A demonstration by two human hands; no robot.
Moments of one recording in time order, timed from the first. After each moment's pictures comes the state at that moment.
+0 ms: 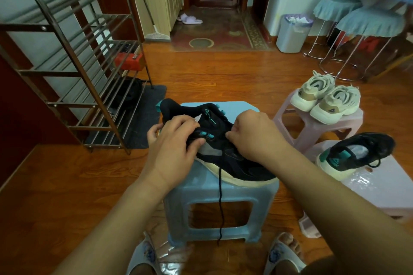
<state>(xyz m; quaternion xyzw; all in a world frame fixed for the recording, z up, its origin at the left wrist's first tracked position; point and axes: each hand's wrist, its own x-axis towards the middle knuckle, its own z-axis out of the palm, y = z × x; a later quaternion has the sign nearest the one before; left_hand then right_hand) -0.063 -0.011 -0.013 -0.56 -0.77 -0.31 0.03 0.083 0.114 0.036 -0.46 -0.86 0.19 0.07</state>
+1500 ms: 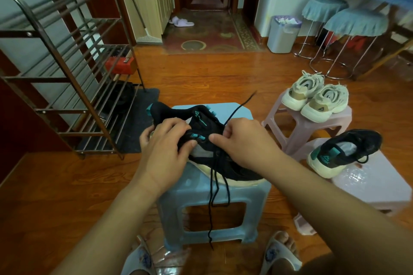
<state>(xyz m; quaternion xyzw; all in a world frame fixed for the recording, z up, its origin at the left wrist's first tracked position) -0.060 -0.007 -0.013 -0.56 -0.77 -0.31 0.02 0.098 0.105 0.039 -0.44 -0.87 0.23 0.09</state>
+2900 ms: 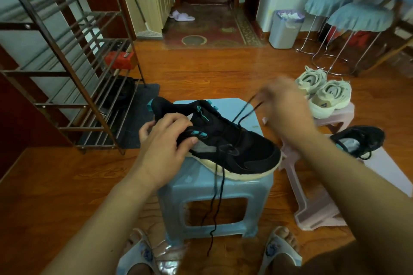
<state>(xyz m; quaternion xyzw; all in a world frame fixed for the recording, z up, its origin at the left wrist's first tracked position) -0.069 -0.011 -0.011 -0.59 -0.75 -0.31 0.01 0.141 0.195 0.017 -0.36 -0.89 0.01 0.29</state>
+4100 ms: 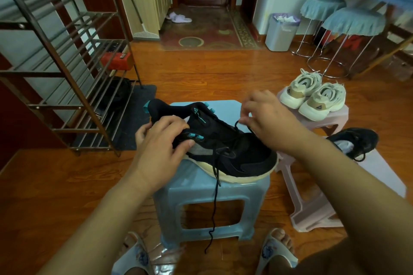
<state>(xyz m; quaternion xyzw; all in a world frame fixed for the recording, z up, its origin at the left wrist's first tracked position) -0.070 -0.013 -0.013 -0.59 -0.75 -0.31 0.00 0.135 0.172 0.029 -0.26 -0.95 0.09 0.17</state>
